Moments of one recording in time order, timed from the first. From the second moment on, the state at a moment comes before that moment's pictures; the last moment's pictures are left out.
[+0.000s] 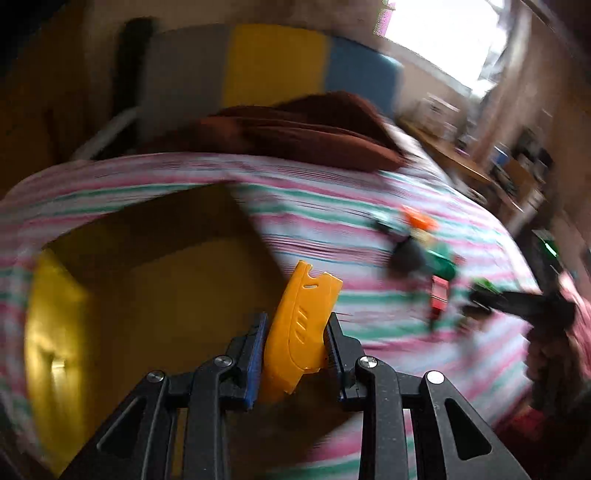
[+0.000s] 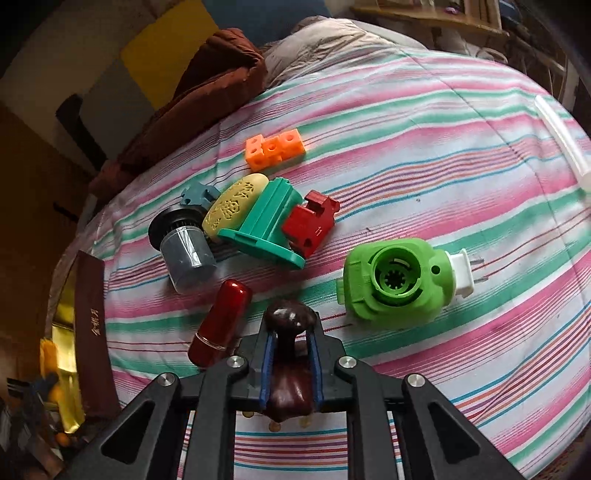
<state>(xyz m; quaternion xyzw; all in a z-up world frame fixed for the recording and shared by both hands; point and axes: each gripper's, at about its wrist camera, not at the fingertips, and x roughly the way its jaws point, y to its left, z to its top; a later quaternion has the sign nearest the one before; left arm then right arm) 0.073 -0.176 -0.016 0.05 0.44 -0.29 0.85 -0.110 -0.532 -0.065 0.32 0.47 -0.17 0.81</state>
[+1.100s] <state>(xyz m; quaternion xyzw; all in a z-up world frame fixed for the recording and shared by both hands) 0.205 -0.060 -0.050 0.05 0.45 -0.07 0.89 -0.108 -0.530 -0.061 0.29 0.47 -0.18 0.82</state>
